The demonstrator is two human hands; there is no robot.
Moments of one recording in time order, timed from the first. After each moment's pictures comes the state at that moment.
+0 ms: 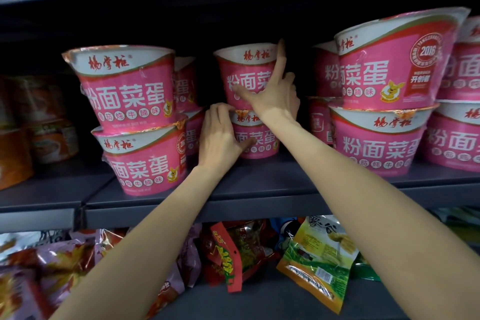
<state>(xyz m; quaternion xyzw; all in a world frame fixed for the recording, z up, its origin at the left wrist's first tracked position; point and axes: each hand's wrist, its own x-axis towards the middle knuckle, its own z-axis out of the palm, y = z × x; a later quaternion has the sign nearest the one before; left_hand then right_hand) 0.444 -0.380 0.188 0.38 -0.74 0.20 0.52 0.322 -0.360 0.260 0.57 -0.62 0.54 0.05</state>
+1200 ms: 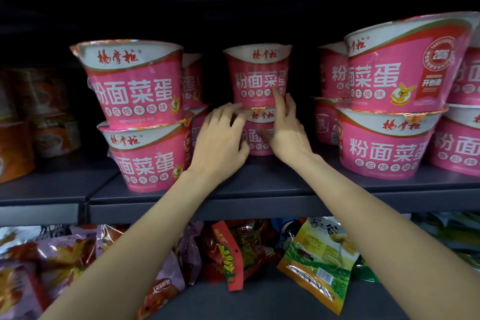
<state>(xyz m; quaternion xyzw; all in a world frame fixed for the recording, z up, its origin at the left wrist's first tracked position) 0.462 -0.336 0.200 0.38 -0.79 0.29 0.39 0.301 -0.357 0.197 0.68 -0.58 0.44 0.05</state>
